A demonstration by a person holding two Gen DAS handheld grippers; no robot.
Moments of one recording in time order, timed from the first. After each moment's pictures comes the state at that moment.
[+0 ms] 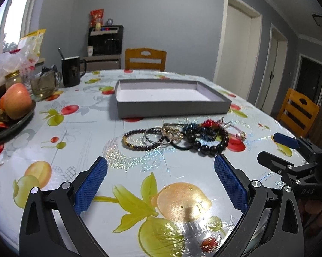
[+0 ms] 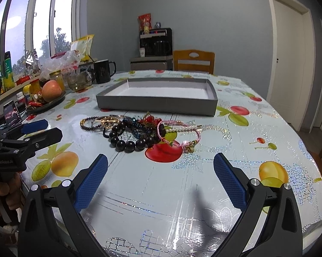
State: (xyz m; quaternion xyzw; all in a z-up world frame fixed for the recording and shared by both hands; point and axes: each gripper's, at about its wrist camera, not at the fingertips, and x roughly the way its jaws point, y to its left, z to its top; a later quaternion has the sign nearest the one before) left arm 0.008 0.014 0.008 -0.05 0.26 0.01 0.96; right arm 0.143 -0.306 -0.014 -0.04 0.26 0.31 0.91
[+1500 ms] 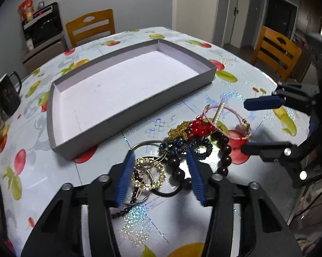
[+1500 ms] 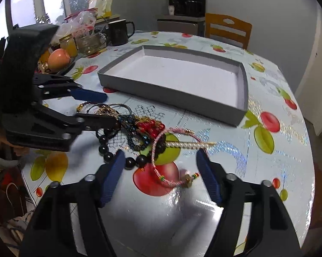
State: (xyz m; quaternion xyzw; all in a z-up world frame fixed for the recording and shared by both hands) left arm 0.149 -0.012 0.018 0.08 0.44 -0.14 0.89; right arm 0.231 -0.261 0.012 -0.16 0.38 0.40 0.82
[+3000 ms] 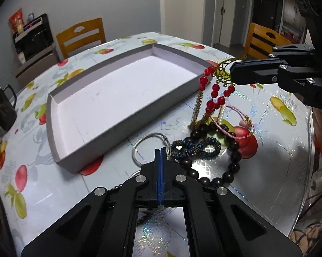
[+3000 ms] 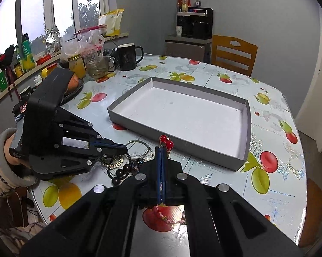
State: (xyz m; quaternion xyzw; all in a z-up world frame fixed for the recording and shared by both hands) left arm 0.153 0.004 0.020 0.10 0.41 -0.17 0.89; right arm 0.246 -0.245 0.059 -0.13 0.32 0.43 0.84
